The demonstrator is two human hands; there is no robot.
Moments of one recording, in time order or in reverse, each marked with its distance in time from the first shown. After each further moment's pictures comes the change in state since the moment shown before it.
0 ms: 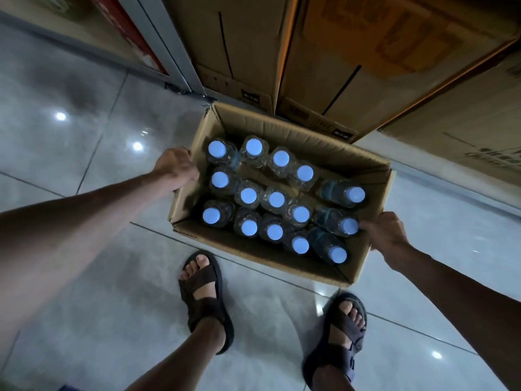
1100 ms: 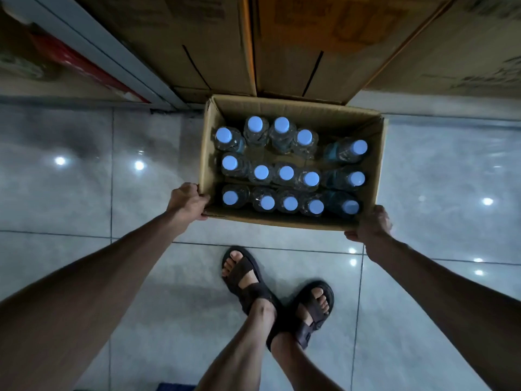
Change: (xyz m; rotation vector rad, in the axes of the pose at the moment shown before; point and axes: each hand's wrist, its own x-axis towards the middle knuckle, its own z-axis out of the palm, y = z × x) left_hand -0.048 0.000 -0.025 -0.223 -0.244 -0.150; right_hand -0.082 0.001 0.057 0.576 0.127 0.439
